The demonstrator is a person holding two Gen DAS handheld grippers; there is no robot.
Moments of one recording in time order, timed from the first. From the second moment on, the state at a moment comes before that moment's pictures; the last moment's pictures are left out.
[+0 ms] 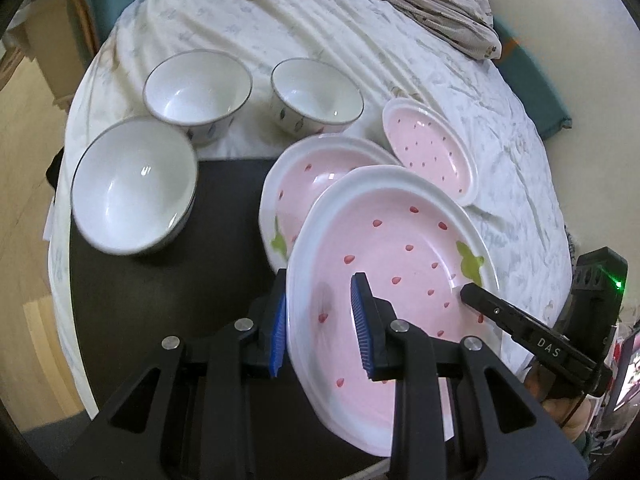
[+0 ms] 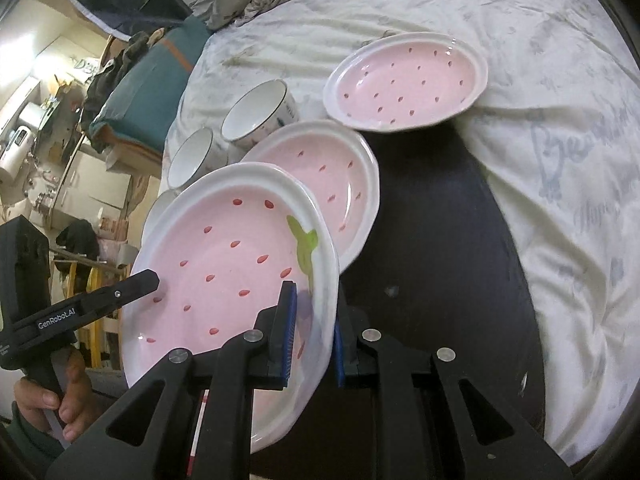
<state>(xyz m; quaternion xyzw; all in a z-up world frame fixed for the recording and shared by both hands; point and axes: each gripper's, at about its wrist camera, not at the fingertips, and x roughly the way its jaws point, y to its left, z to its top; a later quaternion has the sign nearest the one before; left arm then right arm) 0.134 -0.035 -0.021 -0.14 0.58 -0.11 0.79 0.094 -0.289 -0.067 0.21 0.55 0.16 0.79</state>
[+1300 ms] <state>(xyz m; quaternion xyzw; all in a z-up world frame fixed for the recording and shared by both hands) 0.217 -0.043 -0.088 -0.11 0.64 -0.08 0.76 0.176 -0.294 -0.126 0.23 0.59 0.12 0.76</state>
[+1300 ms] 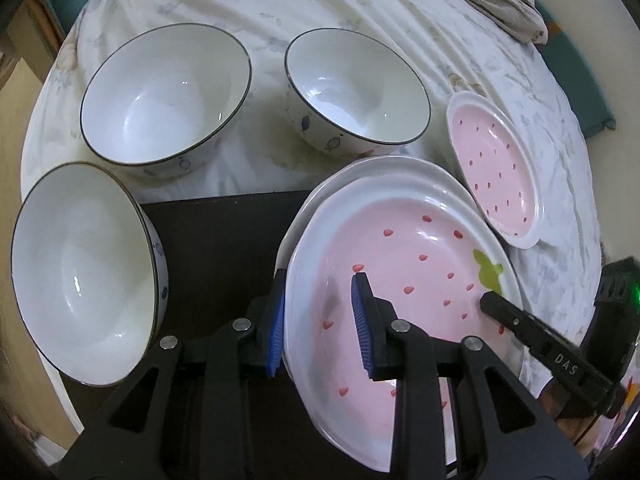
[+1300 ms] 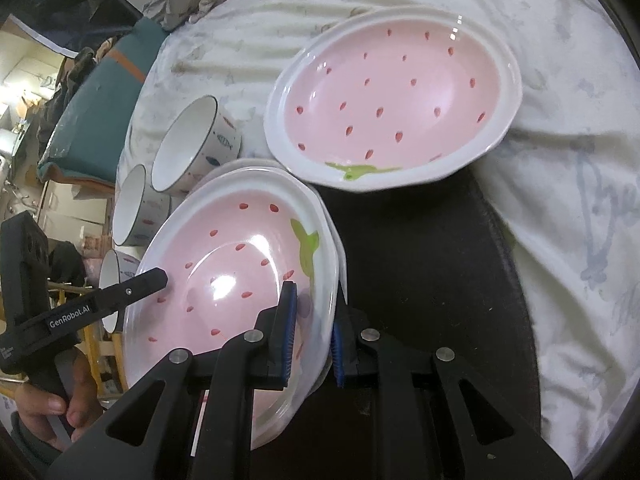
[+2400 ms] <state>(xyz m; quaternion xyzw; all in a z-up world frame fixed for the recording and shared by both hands) 0.209 -0.052 -0.089 -0.07 0.69 -0.06 0.72 0.181 -0.297 -0.127 0.24 0.60 0.13 0.75</state>
